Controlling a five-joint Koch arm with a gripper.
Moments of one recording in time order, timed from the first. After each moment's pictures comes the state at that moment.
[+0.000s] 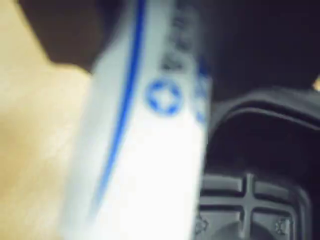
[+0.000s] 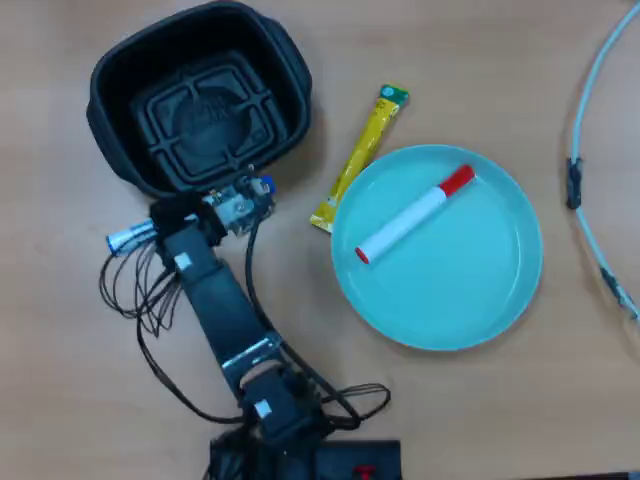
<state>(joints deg) 59.5 92.0 86.2 58.4 6.5</state>
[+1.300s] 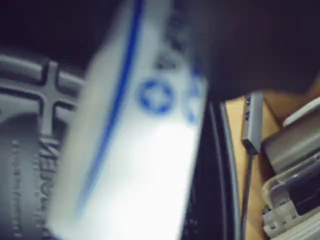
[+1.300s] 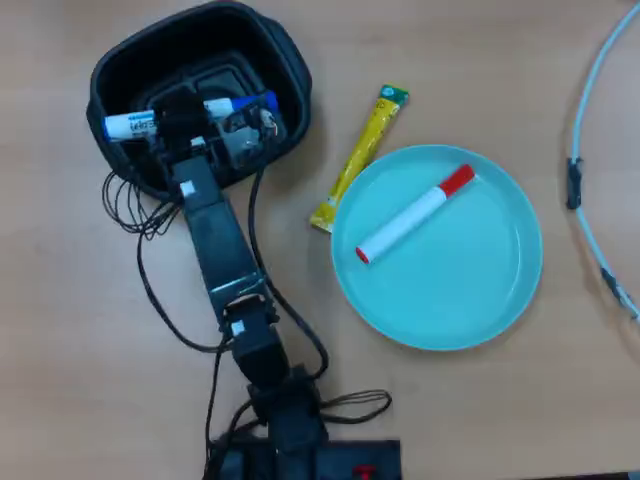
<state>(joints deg) 68.8 68.4 58.7 40.2 9.1</state>
